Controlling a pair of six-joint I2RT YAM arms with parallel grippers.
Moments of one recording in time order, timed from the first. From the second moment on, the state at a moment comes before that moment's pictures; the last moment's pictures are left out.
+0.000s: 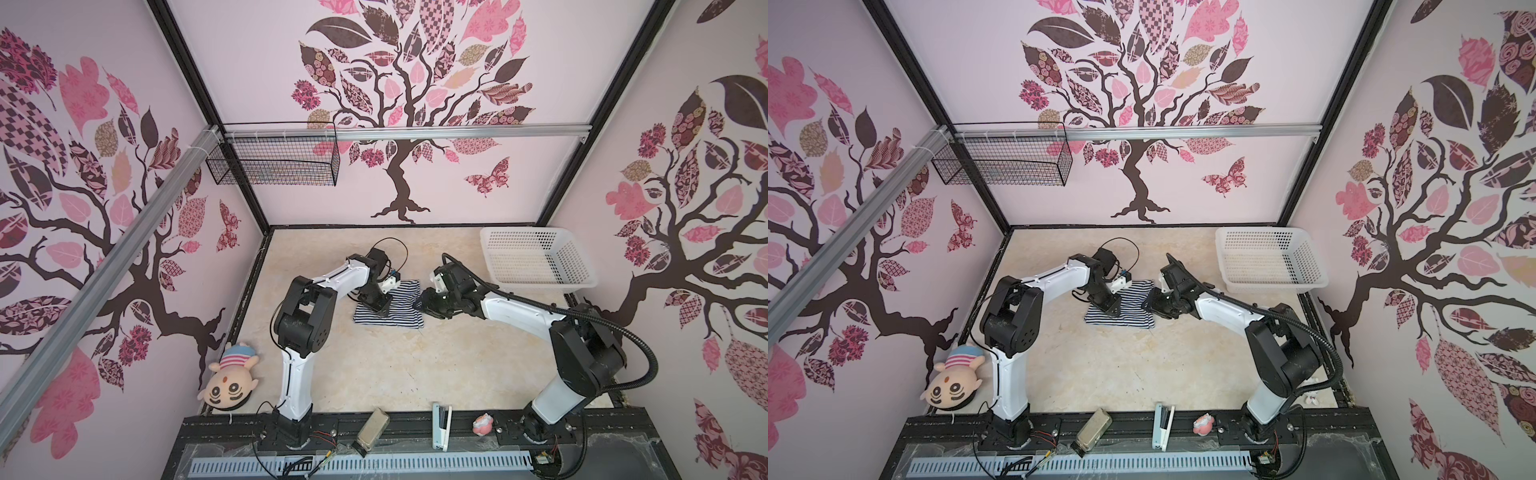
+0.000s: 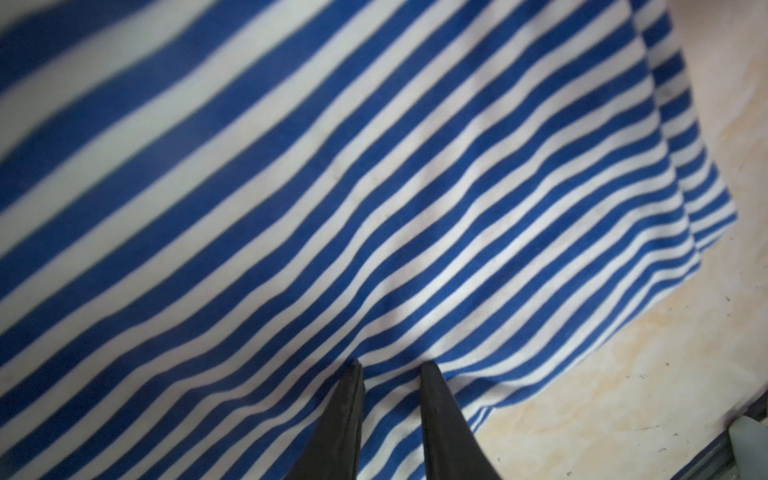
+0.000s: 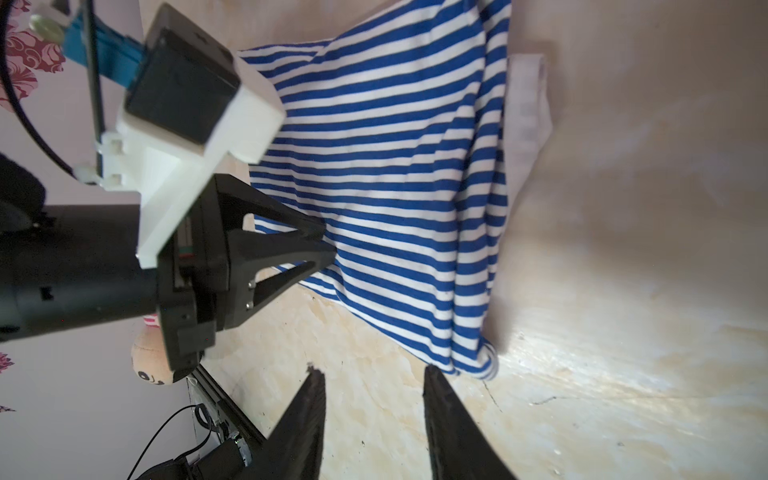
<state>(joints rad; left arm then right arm) -0.41 2.07 1.52 -0.93 0.26 0.24 0.57 1.65 1.02 -0.25 -0.38 0.82</state>
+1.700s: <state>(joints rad) 0.08 1.80 1.51 -0.91 0.34 0.21 0.60 2.39 1.73 -0.13 -0.59 0.91</state>
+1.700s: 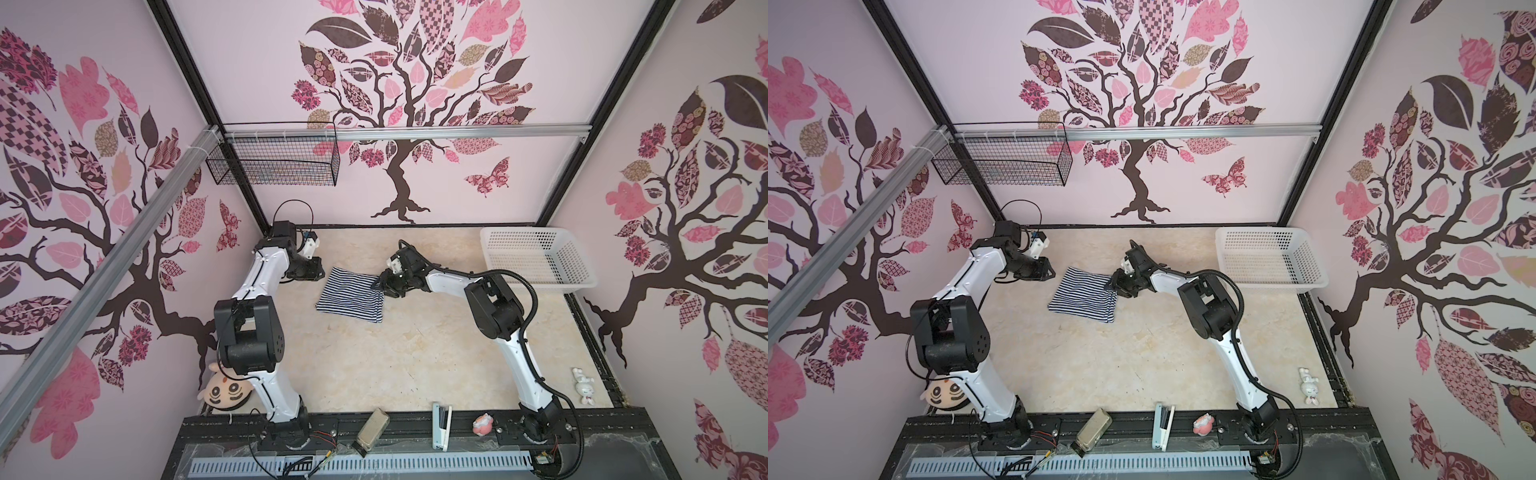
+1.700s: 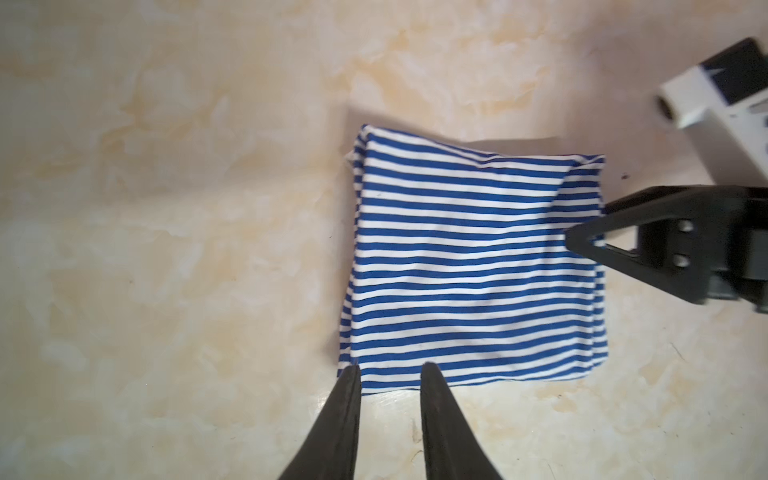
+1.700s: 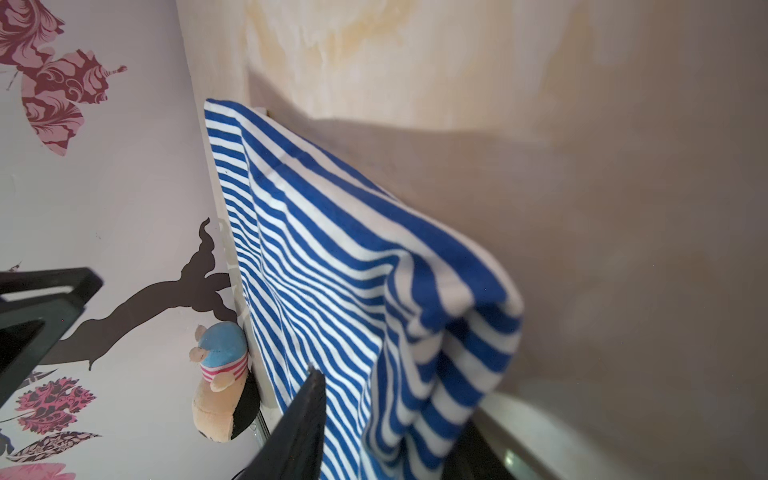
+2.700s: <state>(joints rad) -0.01 2.30 1.92 -0.95 0.21 0.13 0.54 1.77 1.15 -0.21 -0.41 0.80</state>
